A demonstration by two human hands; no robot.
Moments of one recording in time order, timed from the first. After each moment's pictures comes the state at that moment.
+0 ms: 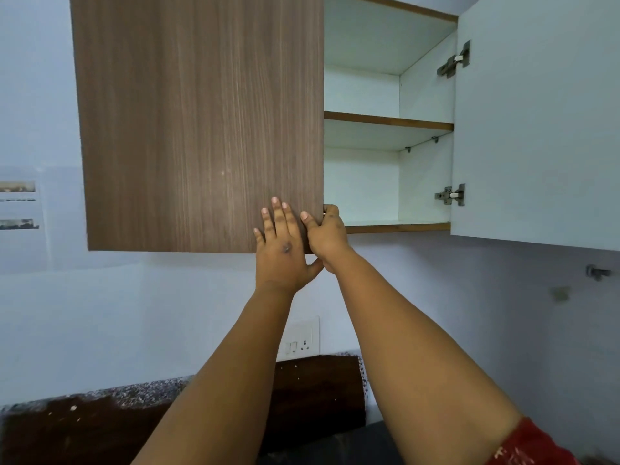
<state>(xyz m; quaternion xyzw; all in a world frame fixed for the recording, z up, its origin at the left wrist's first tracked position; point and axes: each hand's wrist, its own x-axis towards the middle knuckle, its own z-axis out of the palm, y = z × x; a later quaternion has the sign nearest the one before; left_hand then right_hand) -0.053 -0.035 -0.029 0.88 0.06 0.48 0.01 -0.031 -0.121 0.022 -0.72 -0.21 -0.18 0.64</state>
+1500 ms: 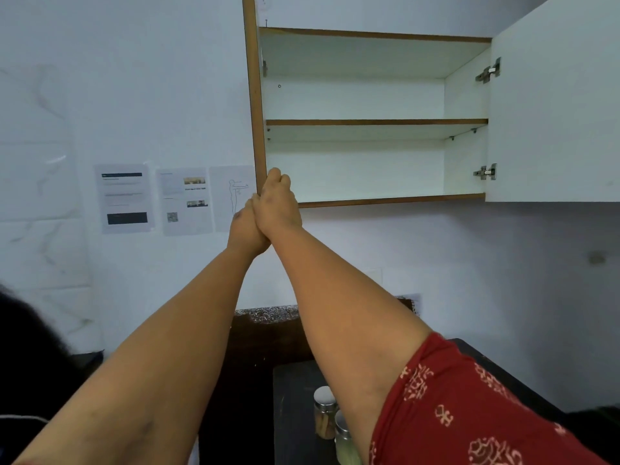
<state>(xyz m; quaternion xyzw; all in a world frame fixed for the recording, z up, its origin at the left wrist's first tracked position) -0.464 0.136 -0.020 0.88 0.11 0.44 0.16 -0.467 0.056 0.018 -0.77 -0.31 -0.32 0.45</state>
